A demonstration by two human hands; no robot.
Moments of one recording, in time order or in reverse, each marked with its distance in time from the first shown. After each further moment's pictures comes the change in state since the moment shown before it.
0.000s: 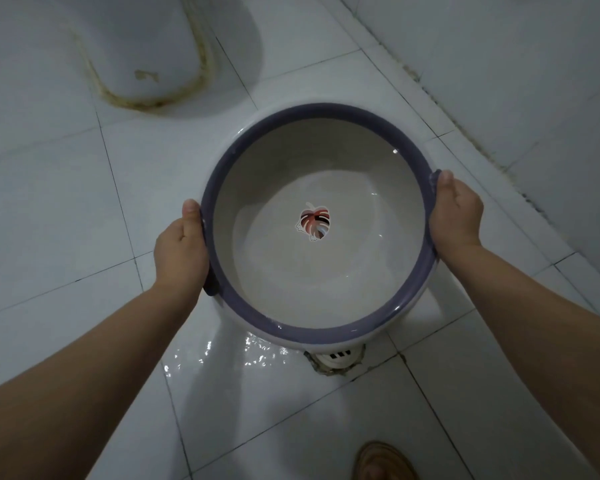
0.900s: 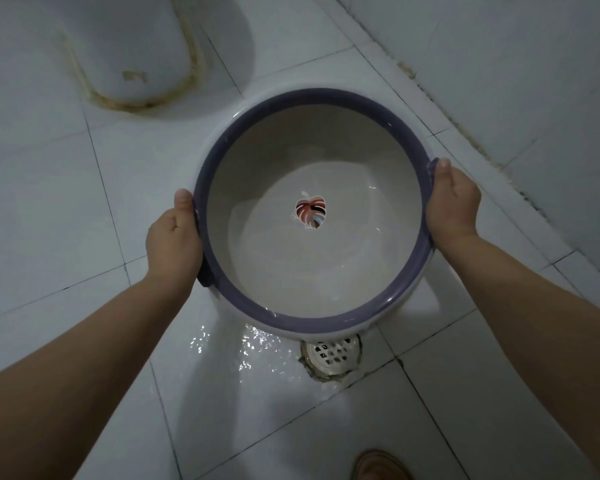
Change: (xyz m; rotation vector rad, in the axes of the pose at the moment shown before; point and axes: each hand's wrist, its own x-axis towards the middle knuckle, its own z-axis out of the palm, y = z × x) left_hand 0.011 0.012 0.010 0.016 0.012 0.048; right_hand 0.018 0.000 0.004 0.037 0.015 0.023
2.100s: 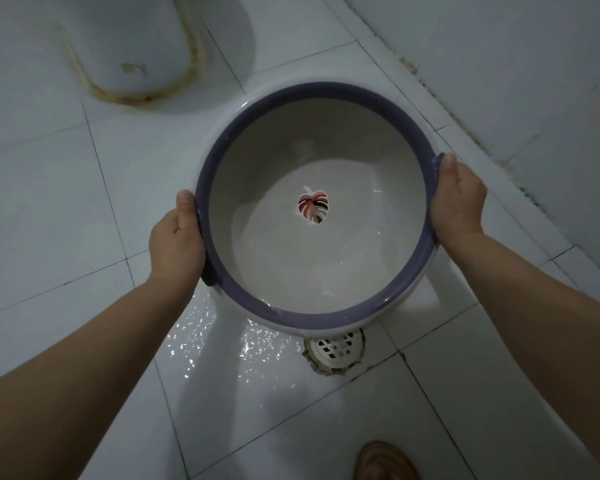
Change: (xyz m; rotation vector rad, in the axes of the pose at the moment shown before) left_hand -0.005 -0.006 -0.004 -0.047 -0.015 -0.005; right_hand -0.004 -0.003 -0.003 -0.012 0.011 -0.033
